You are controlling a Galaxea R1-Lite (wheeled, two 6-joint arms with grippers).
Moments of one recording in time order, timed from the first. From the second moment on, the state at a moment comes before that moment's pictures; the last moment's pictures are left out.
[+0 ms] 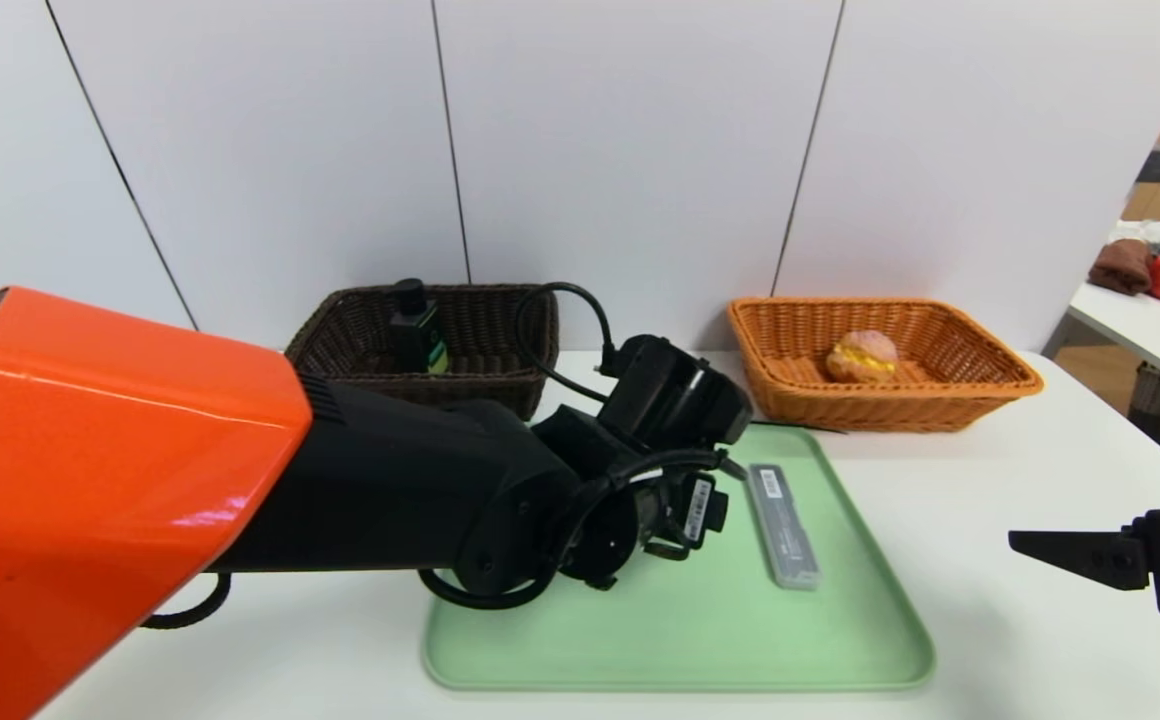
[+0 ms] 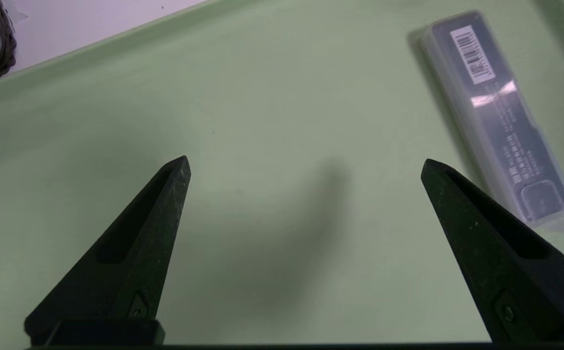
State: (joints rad) left arm -0.95 2.07 -1.44 0.02 0.40 -0.36; right arm 0.07 1.14 -0.73 0.30 0.11 0.06
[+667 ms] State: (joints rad) left arm -1.05 2.27 -1.85 0.30 0.59 -0.54; right arm 0.07 1.14 -0.70 0.29 0.12 0.07
